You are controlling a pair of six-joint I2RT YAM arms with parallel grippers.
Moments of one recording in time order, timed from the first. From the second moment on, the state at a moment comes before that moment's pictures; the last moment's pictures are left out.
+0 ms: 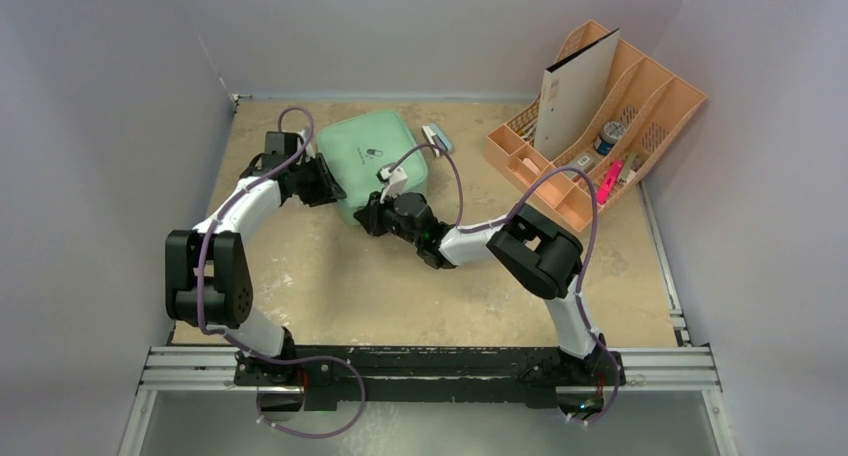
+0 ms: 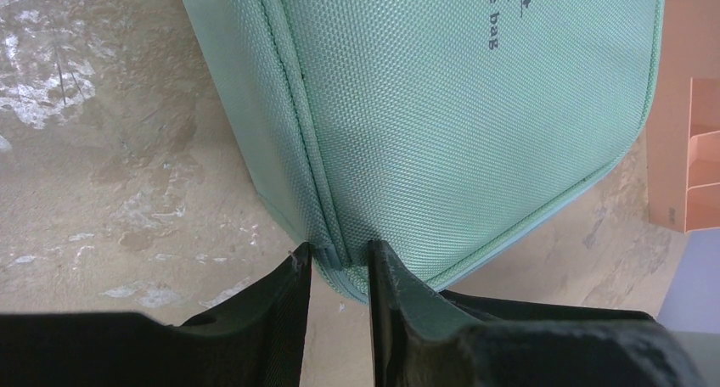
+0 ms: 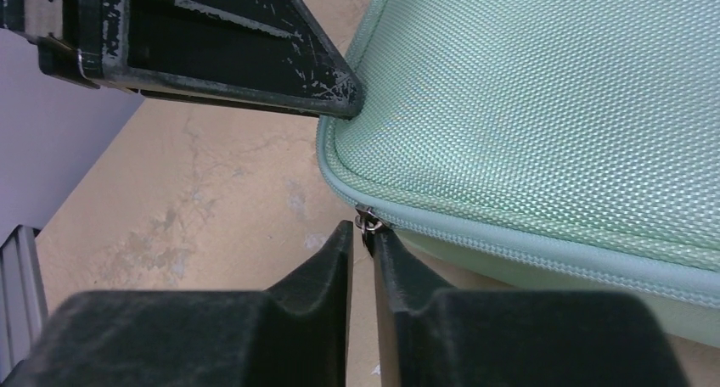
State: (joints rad) left arm -0.04 1.58 1.06 -0.39 0.34 -0.47; right arm 0.92 2.10 1.14 0.75 0.01 0.48
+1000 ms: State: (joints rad) left arm -0.05 1.66 1.16 -0.51 0.34 -0.42; right arm 0.91 2.04 1.03 0.80 0.12 0.35
